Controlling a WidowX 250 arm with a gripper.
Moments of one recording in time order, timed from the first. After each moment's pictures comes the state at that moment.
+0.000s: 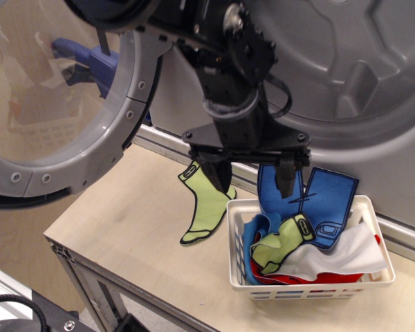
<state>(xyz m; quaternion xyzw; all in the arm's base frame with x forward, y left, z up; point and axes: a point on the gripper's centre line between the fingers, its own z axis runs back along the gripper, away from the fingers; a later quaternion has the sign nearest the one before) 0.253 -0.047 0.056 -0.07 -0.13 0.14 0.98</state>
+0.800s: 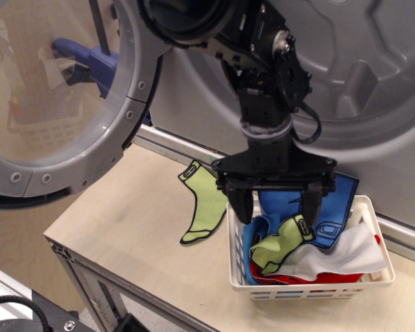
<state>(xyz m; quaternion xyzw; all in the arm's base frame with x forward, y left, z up) 0.254 -0.060 0.022 -0.07 -0.02 0.19 0.98</state>
